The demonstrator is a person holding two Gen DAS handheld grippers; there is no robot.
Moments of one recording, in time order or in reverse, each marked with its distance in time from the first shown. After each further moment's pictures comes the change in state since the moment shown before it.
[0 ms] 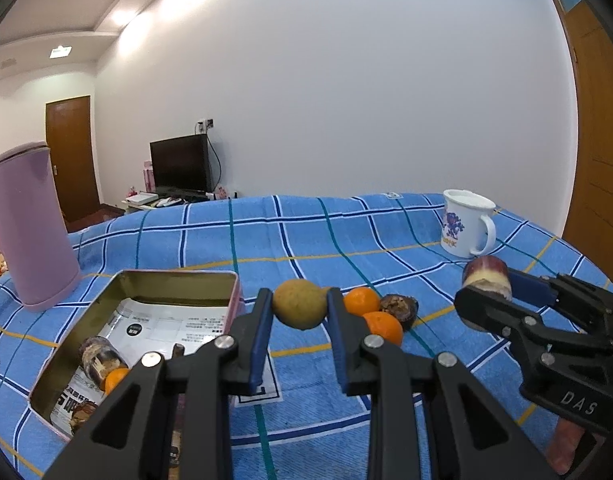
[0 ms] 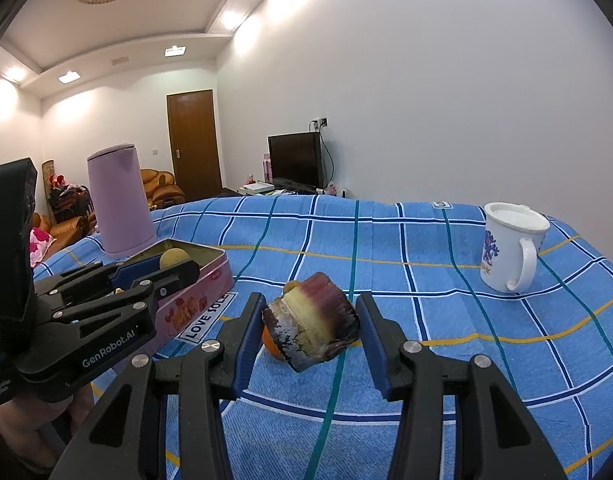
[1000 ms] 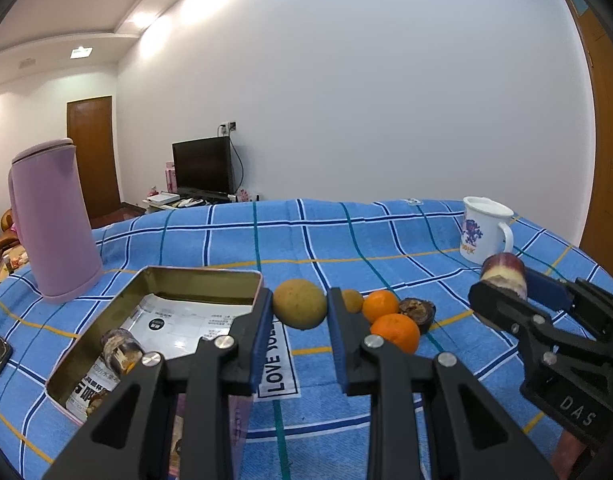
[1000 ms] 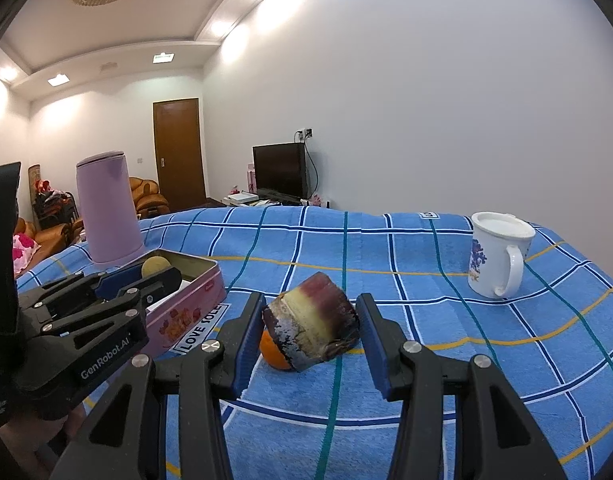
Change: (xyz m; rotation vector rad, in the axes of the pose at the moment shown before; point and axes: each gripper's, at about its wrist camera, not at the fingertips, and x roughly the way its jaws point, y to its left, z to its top) left arm -0.006 0.003 -0.001 -0.026 -0.007 0.079; right arm -0.003 0.013 0.002 0.002 -0.038 -0.067
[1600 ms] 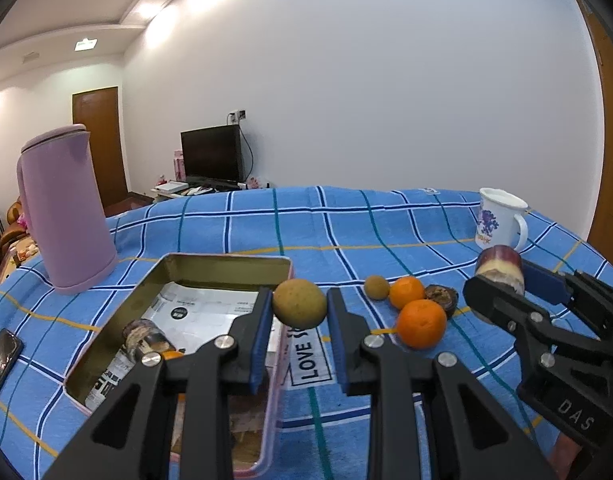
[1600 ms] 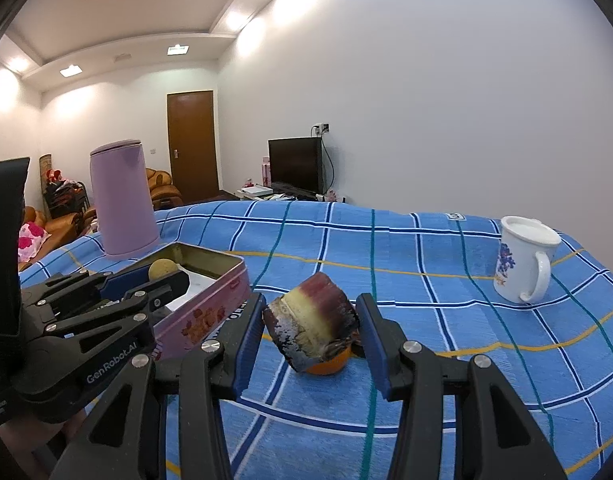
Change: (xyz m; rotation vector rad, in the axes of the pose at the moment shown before) left arm 0.002 0.023 -0.003 -0.010 0.044 0.029; right arm 0.015 0.027 0.002 -0.032 0.021 0.048
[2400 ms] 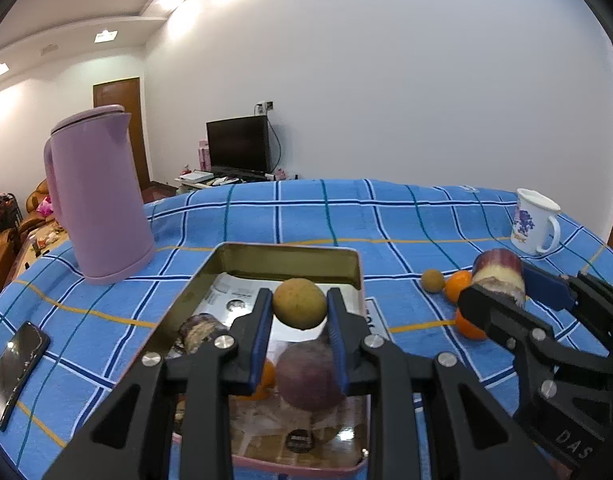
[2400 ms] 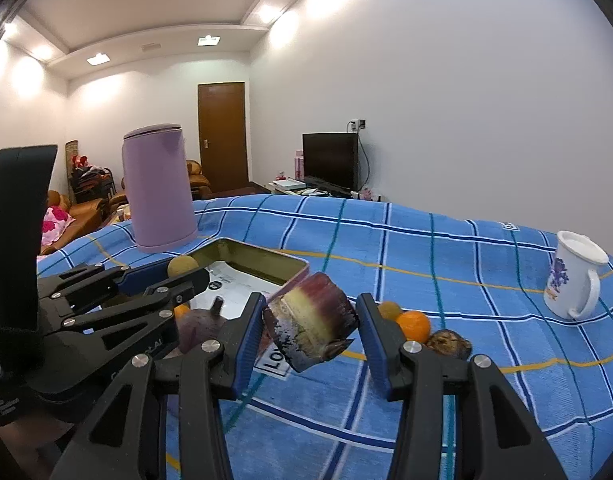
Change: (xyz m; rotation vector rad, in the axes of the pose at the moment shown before) left arm 0.002 0.048 -0.003 -0.032 0.029 0.082; right arm 0.025 0.051 0.006 -0.054 0.020 0.103
